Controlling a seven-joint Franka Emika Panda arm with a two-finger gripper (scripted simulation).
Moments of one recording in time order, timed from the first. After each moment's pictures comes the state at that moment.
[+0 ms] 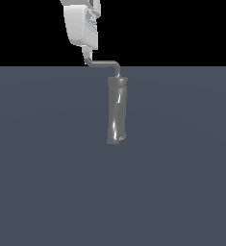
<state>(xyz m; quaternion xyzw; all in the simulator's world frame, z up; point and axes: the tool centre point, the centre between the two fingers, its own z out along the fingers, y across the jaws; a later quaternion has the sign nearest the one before) 0.035 0.076 0.300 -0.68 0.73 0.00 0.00</state>
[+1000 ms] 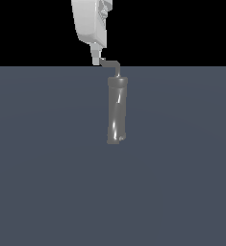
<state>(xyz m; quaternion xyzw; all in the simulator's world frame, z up) -0.022 0.043 0.300 -0.68 0.73 0.00 0.00</state>
